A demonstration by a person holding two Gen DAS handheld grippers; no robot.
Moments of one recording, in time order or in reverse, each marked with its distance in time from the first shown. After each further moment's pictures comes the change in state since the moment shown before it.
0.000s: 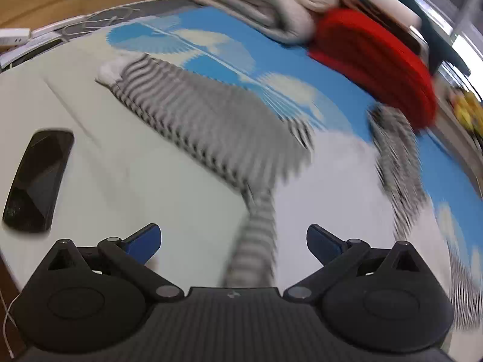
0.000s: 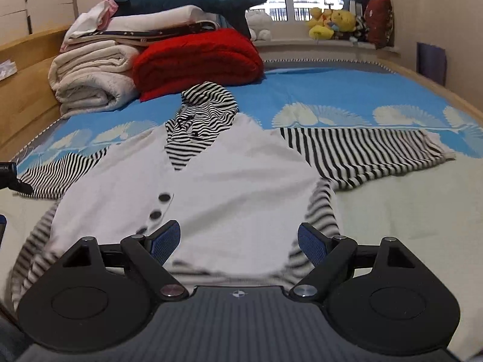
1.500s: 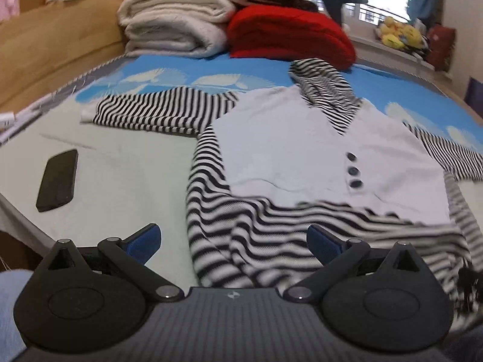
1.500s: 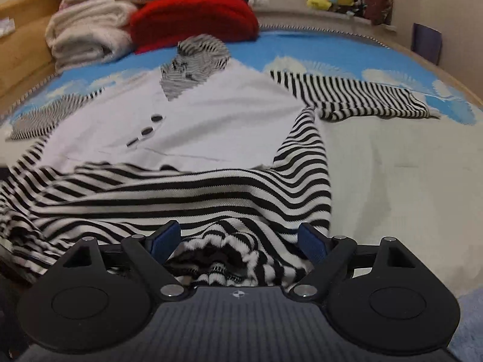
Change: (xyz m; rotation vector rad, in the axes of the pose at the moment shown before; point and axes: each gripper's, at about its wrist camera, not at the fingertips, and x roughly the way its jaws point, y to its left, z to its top) left arm -0.127 -0.030 -0.211 0.473 -0.182 -0.028; right arm -0.034 -0.005 -0.087 -0.045 0.108 -0.053
